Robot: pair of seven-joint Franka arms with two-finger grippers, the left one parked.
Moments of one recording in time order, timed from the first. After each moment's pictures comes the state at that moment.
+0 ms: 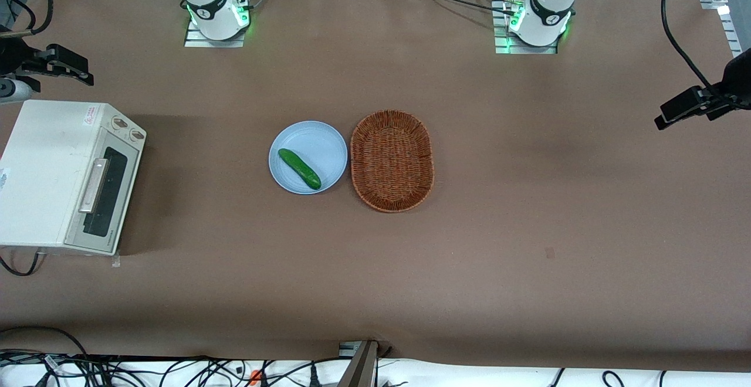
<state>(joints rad) 0.08 0.01 -0.11 -1.56 -0.03 1.41 -0.20</state>
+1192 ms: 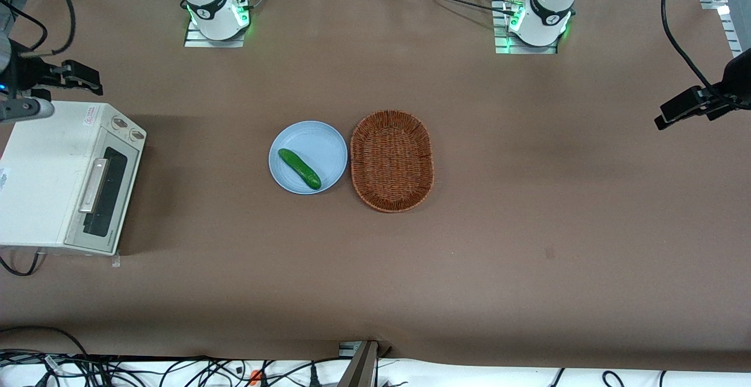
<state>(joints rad) 0.09 0.07 -0.10 -1.56 -0.09 1.41 -0.20</state>
